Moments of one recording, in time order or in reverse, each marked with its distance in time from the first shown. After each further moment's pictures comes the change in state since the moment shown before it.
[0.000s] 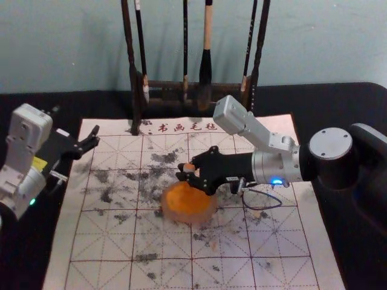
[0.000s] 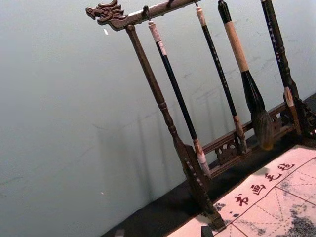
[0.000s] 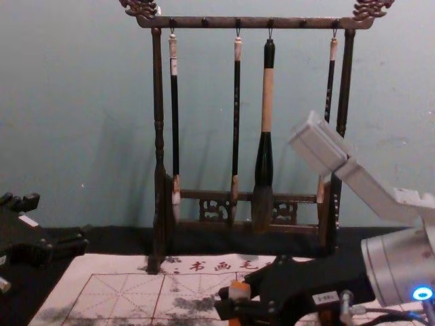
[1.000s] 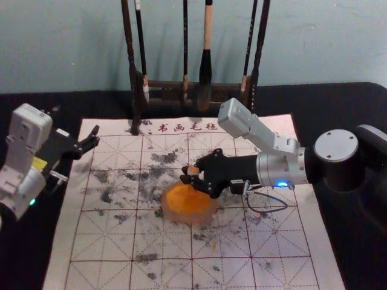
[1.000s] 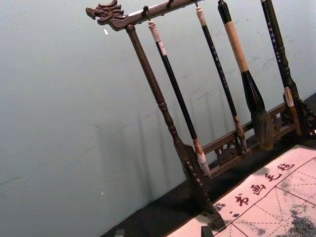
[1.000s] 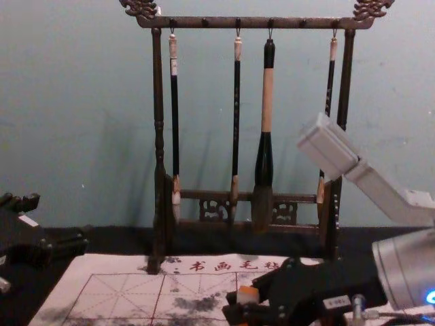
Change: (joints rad) left arm 0.000 0.000 0.000 0.000 0.000 0.000 0.000; right arm -0.018 0.027 0.007 -0.036 -0.003 0.010 0.006
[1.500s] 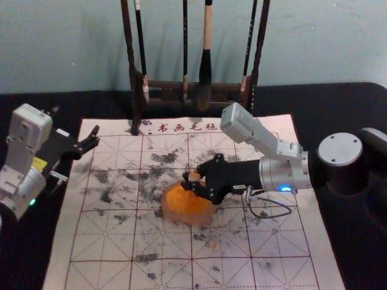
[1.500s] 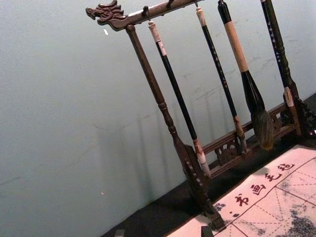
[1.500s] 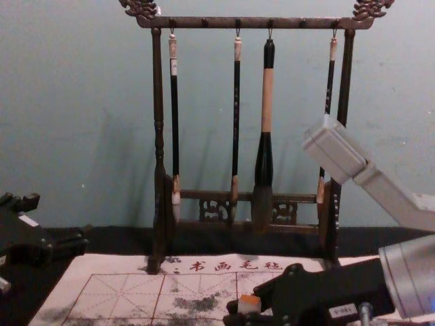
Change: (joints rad) left arm 0.000 0.000 0.000 0.000 0.000 0.000 0.000; right arm -0.020 0.026 -0.005 -0.043 0.012 0.008 0.014
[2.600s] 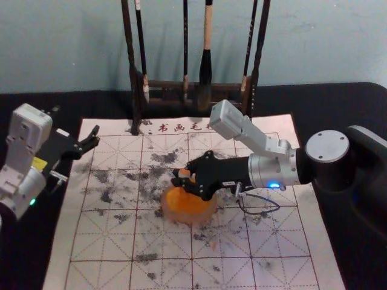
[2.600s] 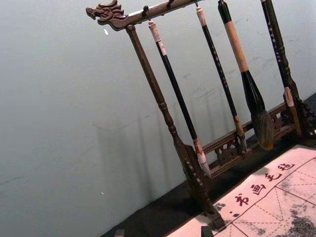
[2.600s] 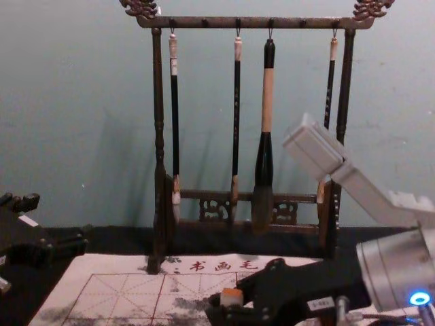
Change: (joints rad) left arm 0.000 0.000 0.000 0.000 0.000 0.000 0.000; right arm 0.034 -0.051 -0.017 0.065 0.000 -0.023 -0.003
